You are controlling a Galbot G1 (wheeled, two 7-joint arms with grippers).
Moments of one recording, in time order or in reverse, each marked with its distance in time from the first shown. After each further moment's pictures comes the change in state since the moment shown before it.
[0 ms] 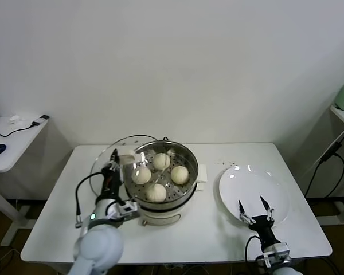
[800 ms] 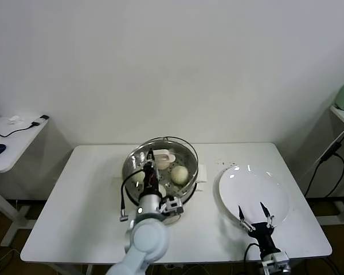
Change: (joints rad) left arm -0.137 -0.181 0.226 0.171 0.248 0.101 0.059; right arm -0.037 0.016 -0.004 -0.020 -0.009 0.059 0.026
